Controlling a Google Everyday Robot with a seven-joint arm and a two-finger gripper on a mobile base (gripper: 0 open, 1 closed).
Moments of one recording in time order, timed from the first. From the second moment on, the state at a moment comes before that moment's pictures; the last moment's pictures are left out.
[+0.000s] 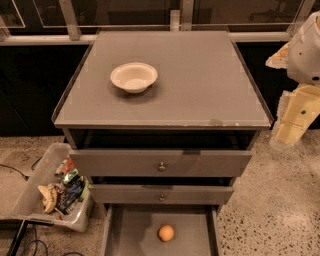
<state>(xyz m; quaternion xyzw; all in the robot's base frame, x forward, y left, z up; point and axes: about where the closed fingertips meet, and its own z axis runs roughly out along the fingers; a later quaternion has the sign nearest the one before) 0.438 -0.217 0.976 -0.60 0.78 -0.03 0.16</state>
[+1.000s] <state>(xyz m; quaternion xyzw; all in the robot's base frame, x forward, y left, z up) 0.421 -0.222 0.896 -0.59 0.79 0.02 0.18</state>
